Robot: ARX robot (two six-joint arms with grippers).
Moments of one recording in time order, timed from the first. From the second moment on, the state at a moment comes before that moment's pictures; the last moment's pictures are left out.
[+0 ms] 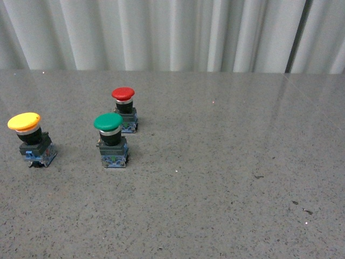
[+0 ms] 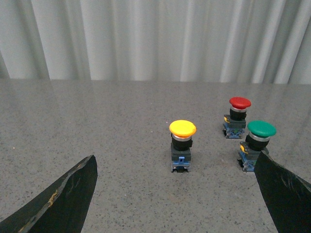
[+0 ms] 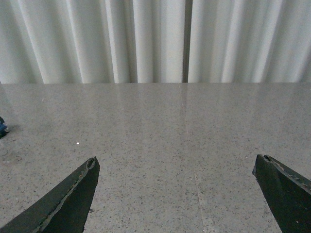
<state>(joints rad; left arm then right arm) 0.00 0.01 0.01 0.00 0.00 0.00 0.00 0.00 0.01 0.00 0.00 0.01</state>
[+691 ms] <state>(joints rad) 0.03 0.72 0.39 0.26 -0.10 0.01 0.00 0.00 0.01 0.00 0.00 0.01</state>
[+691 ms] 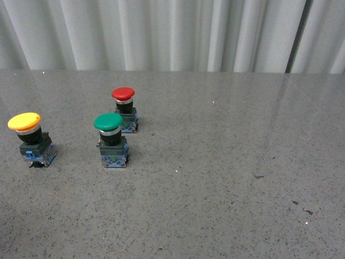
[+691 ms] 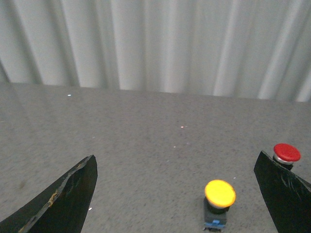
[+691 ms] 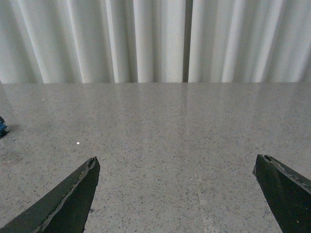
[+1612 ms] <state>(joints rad) -0.07 1.54 0.66 0.30 -0.06 0.00 0.00 0.00 0.01 0.00 0.00 0.01</state>
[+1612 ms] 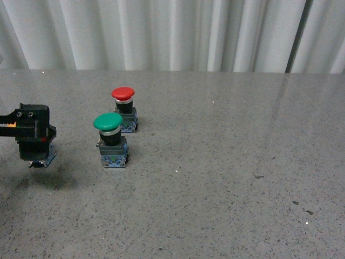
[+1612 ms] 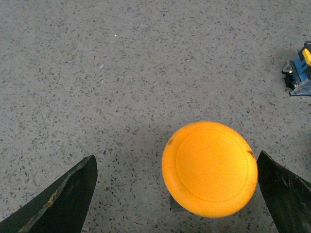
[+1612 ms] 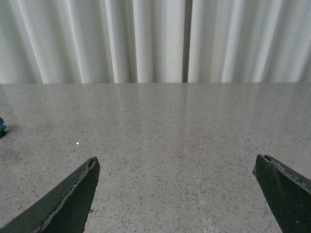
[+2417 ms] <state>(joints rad) -0.22 1.28 0.75 0.21 -0.12 0.00 0.00 0.00 0.01 0.00 0.00 0.01</state>
